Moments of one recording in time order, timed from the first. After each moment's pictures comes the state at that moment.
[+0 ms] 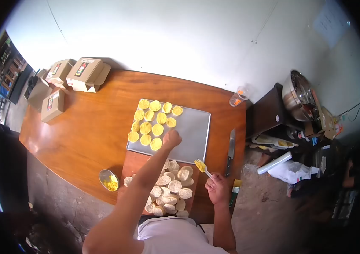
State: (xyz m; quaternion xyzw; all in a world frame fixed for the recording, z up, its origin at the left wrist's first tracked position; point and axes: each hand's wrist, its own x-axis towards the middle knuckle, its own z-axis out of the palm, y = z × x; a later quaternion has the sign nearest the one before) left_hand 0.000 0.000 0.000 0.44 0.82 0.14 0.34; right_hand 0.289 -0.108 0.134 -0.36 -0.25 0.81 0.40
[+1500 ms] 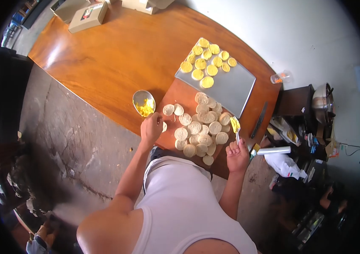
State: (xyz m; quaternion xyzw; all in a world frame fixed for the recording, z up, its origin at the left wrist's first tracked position) left_hand -0.043 -0.417 0.064 0.28 0.87 0.37 0.18; right_hand 0.228 -0.248 0.170 -0.35 -0.25 0.83 0.37
